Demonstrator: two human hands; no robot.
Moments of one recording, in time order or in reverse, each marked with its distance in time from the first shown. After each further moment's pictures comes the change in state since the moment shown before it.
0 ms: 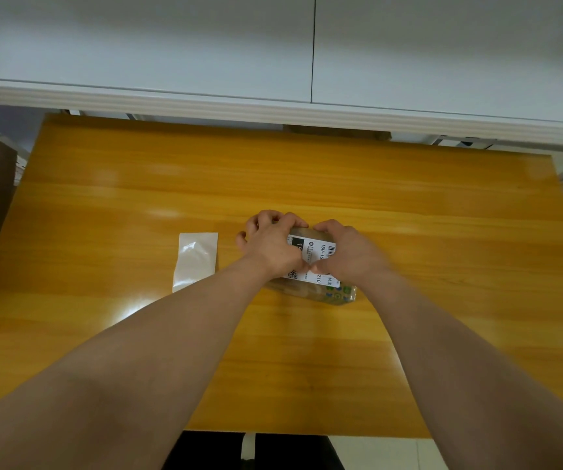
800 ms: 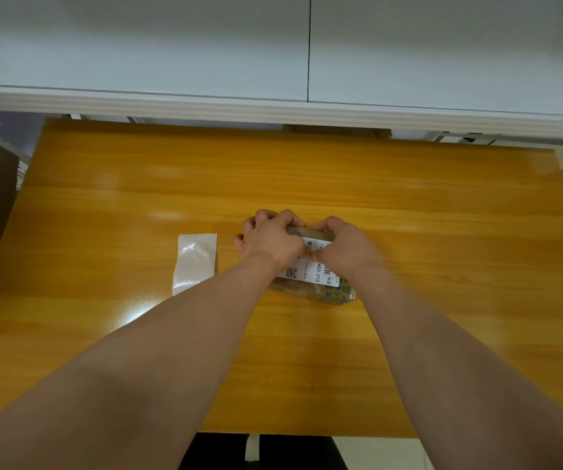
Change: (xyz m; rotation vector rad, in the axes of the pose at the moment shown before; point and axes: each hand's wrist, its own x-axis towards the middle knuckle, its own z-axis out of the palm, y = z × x) left_hand 0.007 0.009 0.007 -0.102 0.096 -0.128; right_hand 0.007 -0.005 0.005 0.133 0.082 0.119
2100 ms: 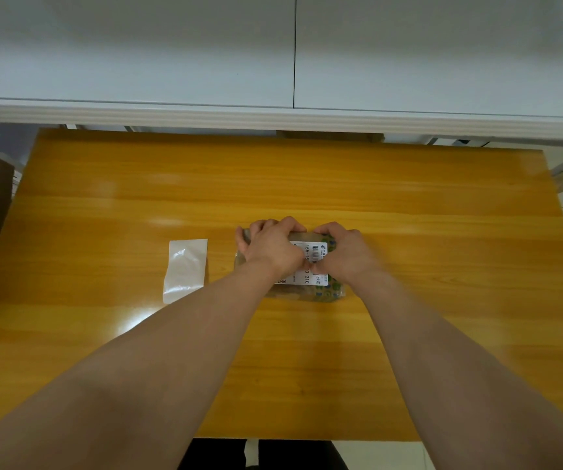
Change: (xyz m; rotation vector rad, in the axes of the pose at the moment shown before) left_hand -0.005 0.014 0.012 0.173 -0.030 0.118; right_hand 0.006 0.027 -0.009 0.133 -0.028 -0.030
